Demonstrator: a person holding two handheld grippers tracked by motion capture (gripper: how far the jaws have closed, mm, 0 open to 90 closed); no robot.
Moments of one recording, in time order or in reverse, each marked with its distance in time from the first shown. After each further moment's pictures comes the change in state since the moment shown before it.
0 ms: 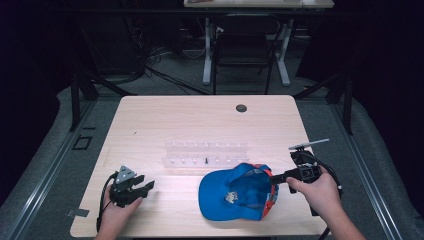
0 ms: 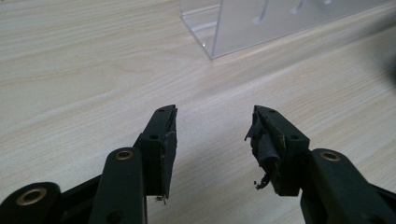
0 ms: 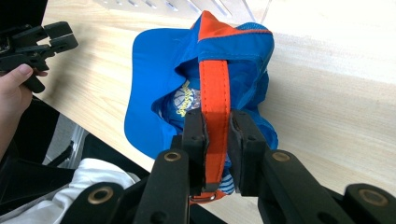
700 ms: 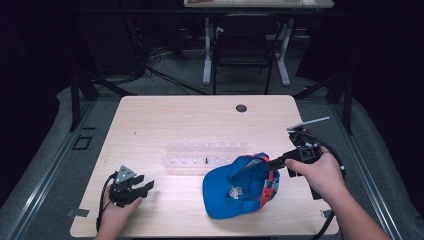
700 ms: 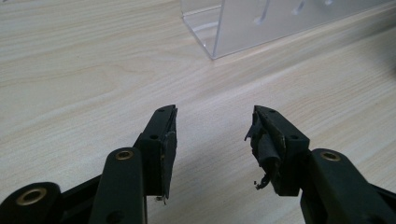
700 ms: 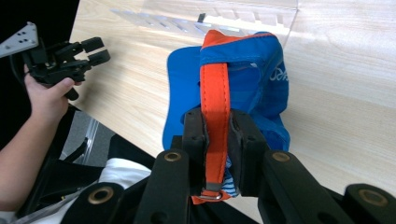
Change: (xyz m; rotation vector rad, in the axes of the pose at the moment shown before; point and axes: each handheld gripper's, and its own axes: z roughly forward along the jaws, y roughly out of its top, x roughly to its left) left arm 0.001 0.000 0.000 0.002 0.001 -0.001; right arm 0.033 0.038 -0.034 0.039 0.017 0.005
